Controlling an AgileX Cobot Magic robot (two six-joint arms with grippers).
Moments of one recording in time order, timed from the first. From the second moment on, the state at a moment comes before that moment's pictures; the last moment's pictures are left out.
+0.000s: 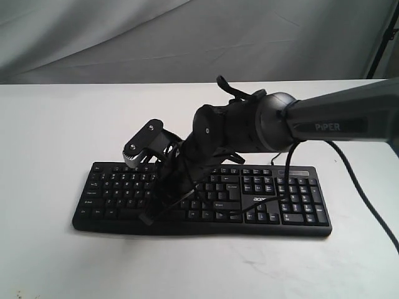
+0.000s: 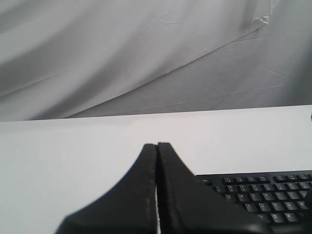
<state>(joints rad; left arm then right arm) 0.04 0.00 0.00 0.03 0.16 -0.02 0.88 2.12 -1.37 0.41 0.47 -0.67</state>
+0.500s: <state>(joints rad) 0.04 0.00 0.00 0.03 0.16 -0.02 0.88 2.11 -1.38 0.43 0.46 -0.69</state>
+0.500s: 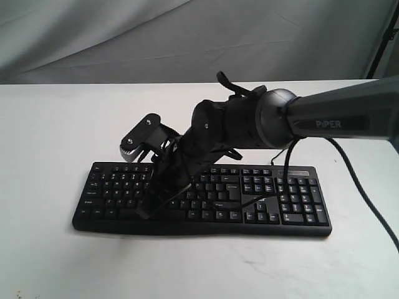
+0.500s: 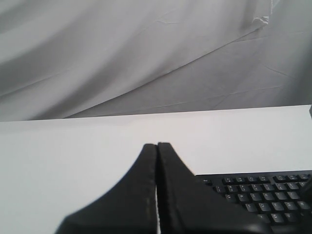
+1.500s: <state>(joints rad) 0.04 0.00 0.00 0.03 0.16 -0.02 0.88 2.23 -1.53 0.43 0.52 -0.70</state>
